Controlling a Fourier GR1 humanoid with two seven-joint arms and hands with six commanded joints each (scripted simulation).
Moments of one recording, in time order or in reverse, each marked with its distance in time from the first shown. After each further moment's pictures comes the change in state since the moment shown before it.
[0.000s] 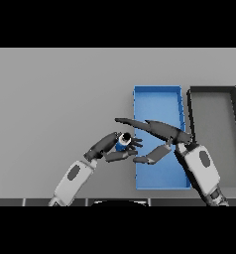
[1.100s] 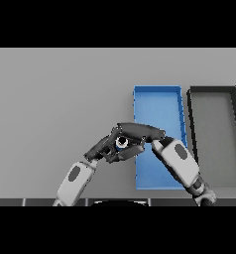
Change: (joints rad) left arm 0.038 -0.064 0.053 -0.010 -0.007 -0.089 0.056; right arm -0.156 0.139 0.133 0.108 0.047 0.012 0.035
